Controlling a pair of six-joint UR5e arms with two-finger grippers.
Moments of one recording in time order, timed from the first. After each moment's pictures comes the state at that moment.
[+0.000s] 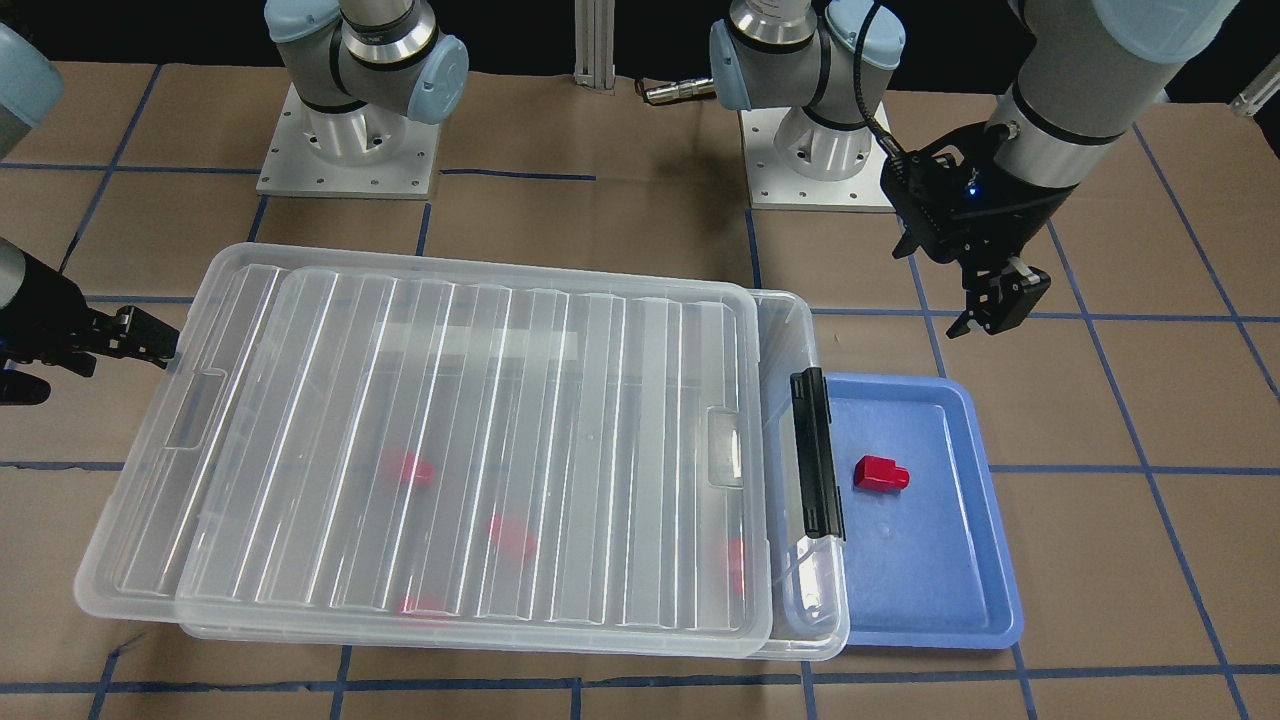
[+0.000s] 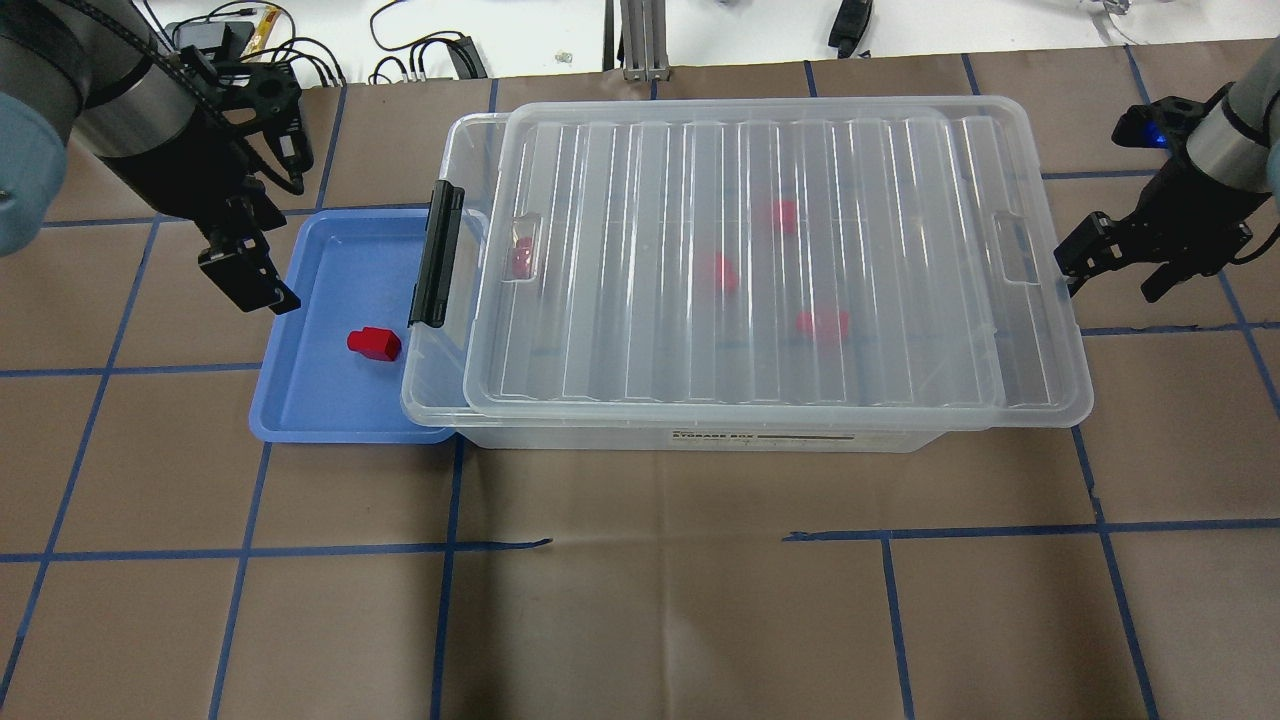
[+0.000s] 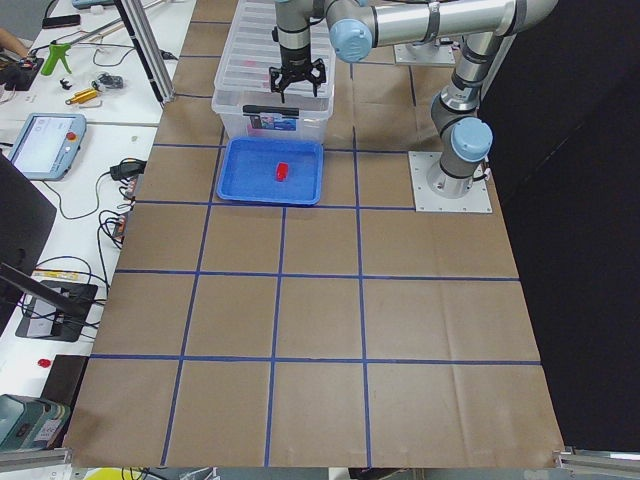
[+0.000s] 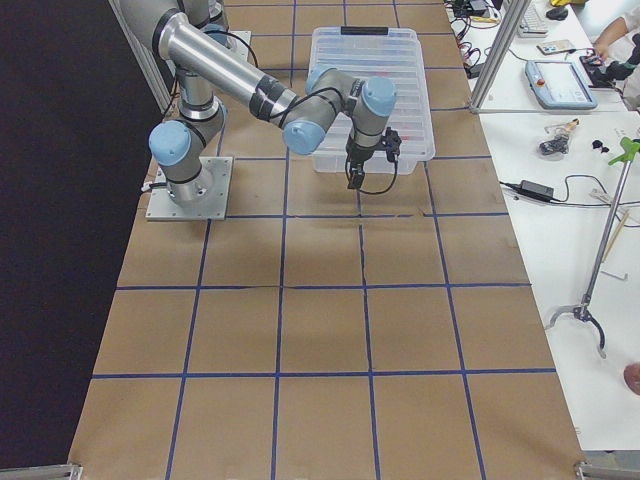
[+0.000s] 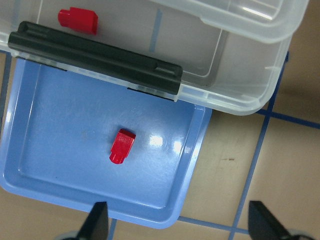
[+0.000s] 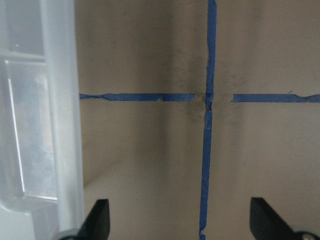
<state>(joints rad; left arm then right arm) -1.45 -1.57 -1.63 -1.52 1.57 1.23 1.15 -1.40 1.76 -1.79 -1.53 -0.41</state>
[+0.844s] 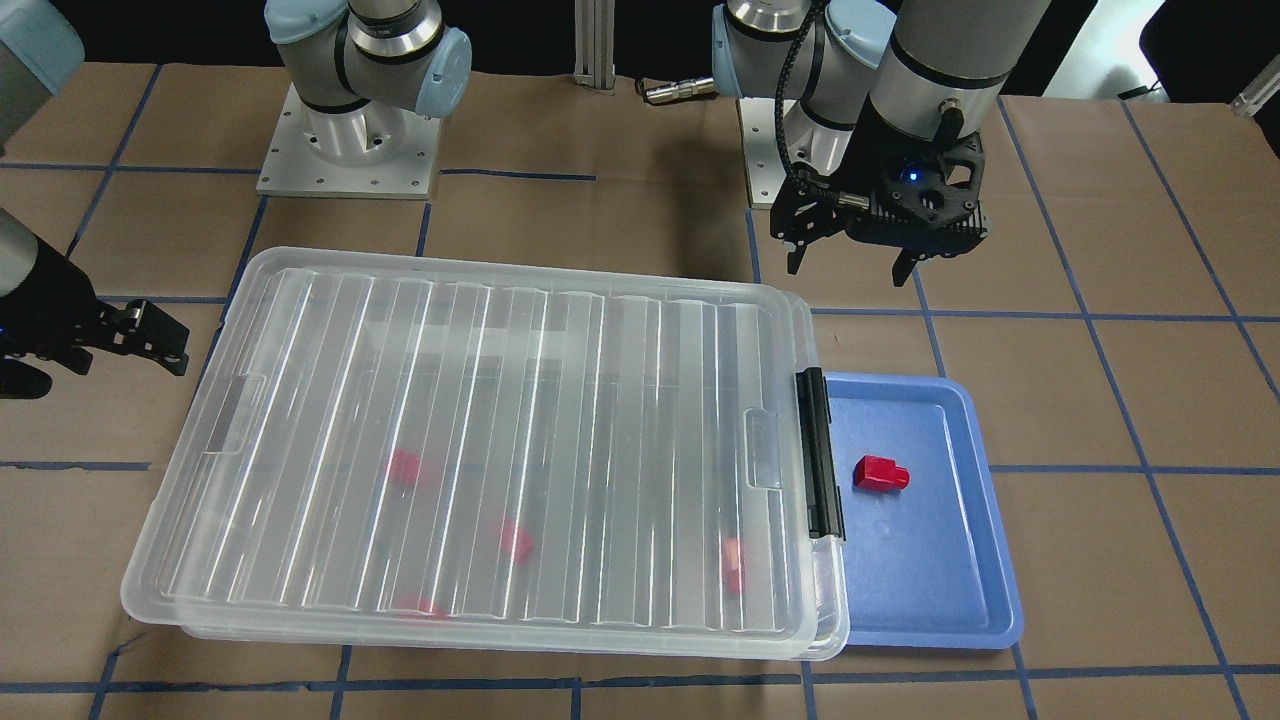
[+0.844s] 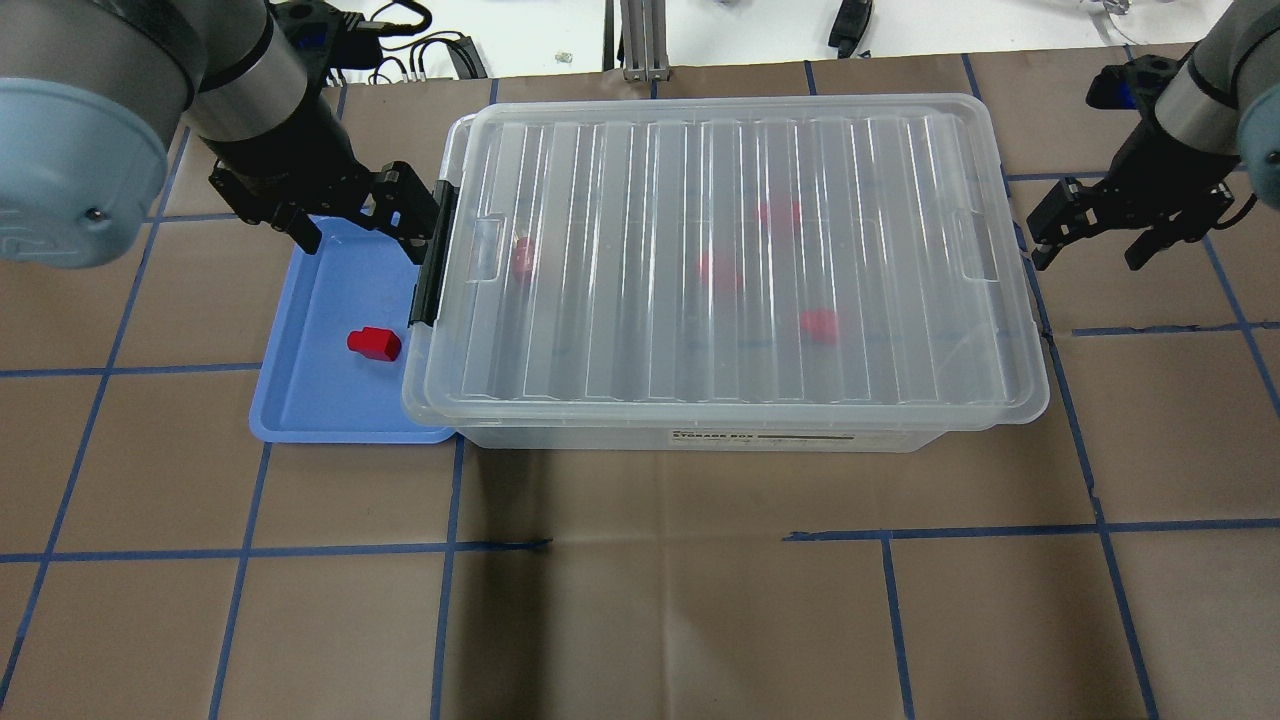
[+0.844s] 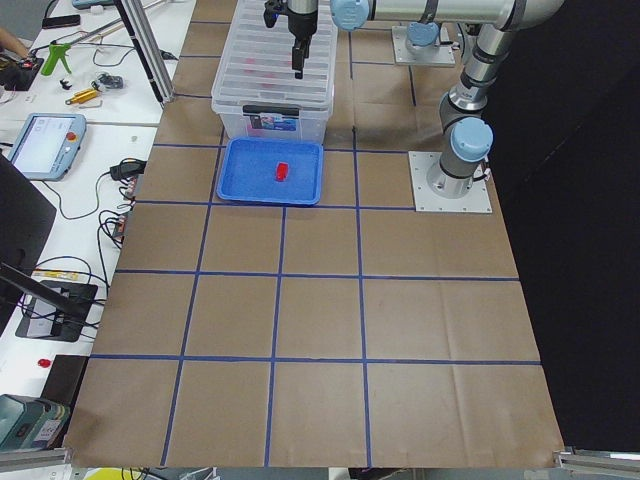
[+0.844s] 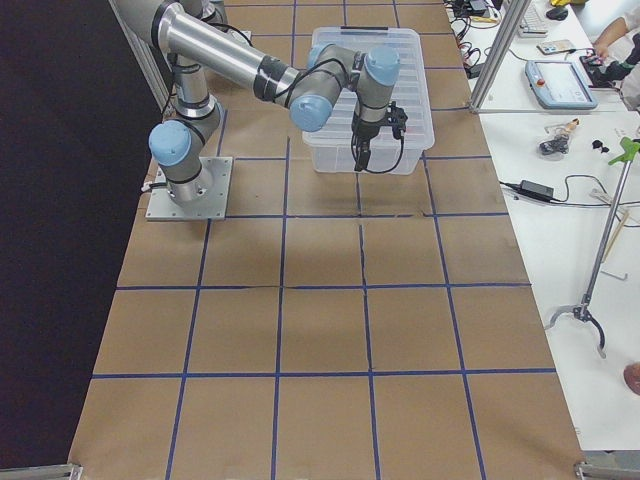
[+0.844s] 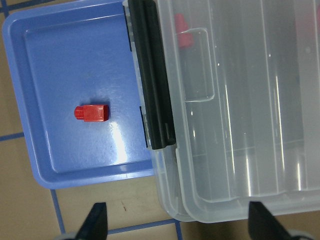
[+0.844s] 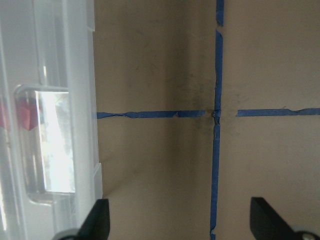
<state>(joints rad) -1.61 -1.58 -1.58 -1.51 1.57 0.04 1.23 -1.43 1.66 -1.74 -1.56 -0.32</state>
